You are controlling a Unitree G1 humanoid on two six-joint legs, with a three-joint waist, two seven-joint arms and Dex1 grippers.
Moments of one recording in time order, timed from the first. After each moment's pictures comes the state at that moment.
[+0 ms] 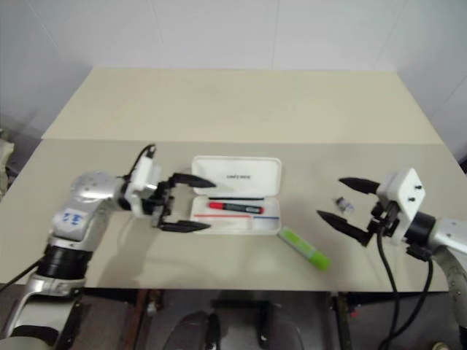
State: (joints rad) left arm -0.54 0.66 -0.01 0.01 -0.45 0.21 -1.34; right arm 0.07 -0.87 -0.45 -0.32 0.58 0.38 0.96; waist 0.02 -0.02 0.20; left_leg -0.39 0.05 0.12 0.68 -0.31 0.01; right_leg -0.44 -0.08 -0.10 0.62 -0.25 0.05
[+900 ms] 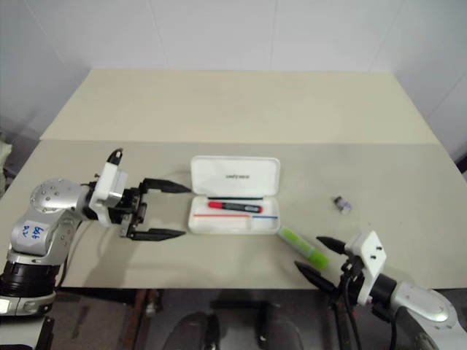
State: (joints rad) left arm -0.45 0.72 0.06 -0.10 -0.50 0.24 -1.34; right arm 0.33 -0.63 -0.27 -0.47 0.54 0.38 0.81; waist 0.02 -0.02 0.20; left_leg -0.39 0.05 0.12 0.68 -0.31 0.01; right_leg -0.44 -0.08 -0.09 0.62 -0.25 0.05
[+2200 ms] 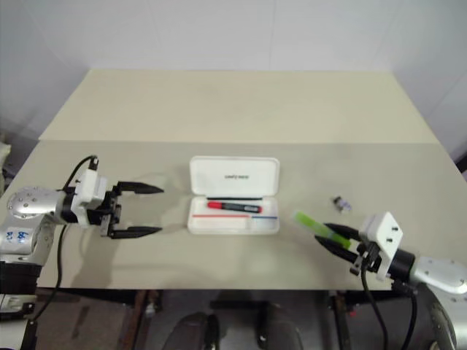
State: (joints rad) left arm -0.40 0.80 0.10 0.17 -0.43 0.02 -1.37; right arm 0.13 -0.79 -0.31 -0.39 0.54 0.25 0.99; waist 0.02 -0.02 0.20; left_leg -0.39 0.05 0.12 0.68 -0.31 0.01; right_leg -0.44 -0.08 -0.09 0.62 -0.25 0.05
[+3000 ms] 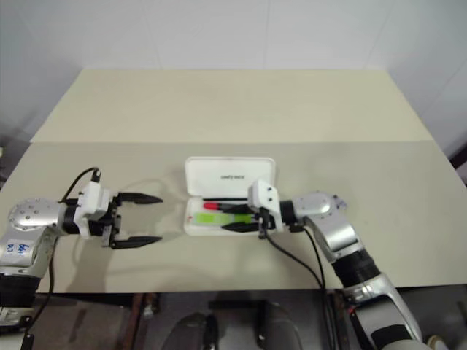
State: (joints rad) left arm -0.30 0.80 0.12 0.11 -0.42 0.03 -1.34; right arm -0.61 -0.45 0.32 0.16 0.29 0.13 1.24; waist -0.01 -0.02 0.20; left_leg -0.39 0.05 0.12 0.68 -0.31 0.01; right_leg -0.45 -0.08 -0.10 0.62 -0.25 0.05
